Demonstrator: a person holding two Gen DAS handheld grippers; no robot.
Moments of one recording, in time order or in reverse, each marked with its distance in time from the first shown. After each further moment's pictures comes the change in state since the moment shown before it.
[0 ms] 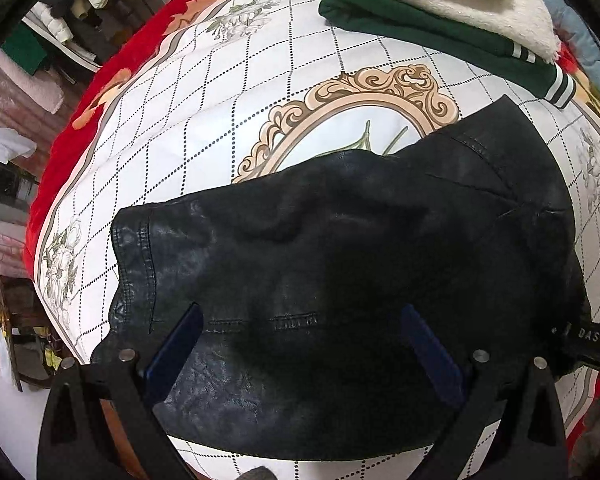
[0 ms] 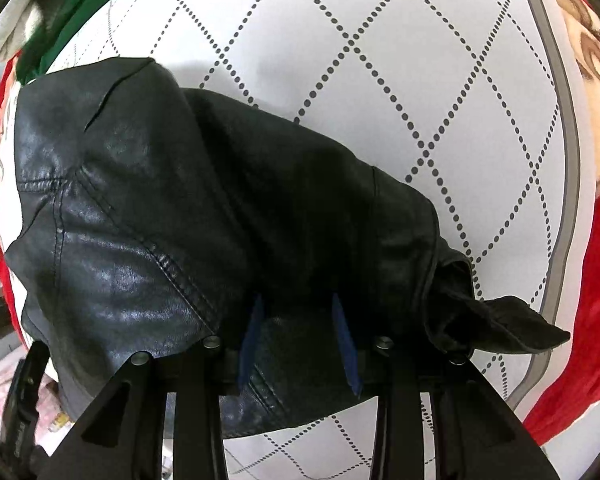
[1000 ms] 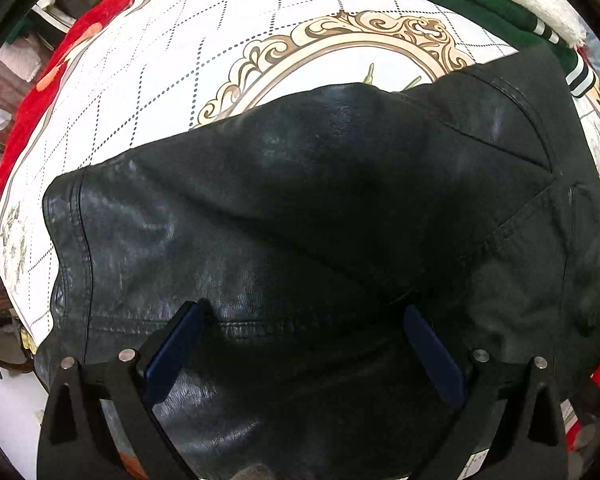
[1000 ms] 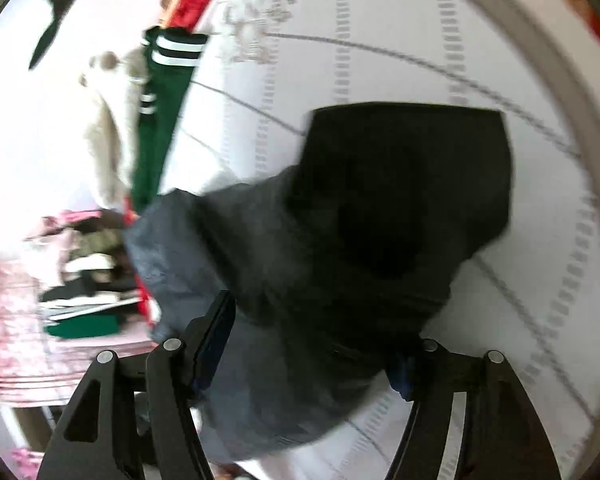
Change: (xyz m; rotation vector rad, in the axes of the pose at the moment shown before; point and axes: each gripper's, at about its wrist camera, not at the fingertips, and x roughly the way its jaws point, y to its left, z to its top) left arm 0.058 0.004 -0.004 -0.040 0.110 -0.092; right arm 0.014 -0.102 -0.022 0.295 -0.281 0.735
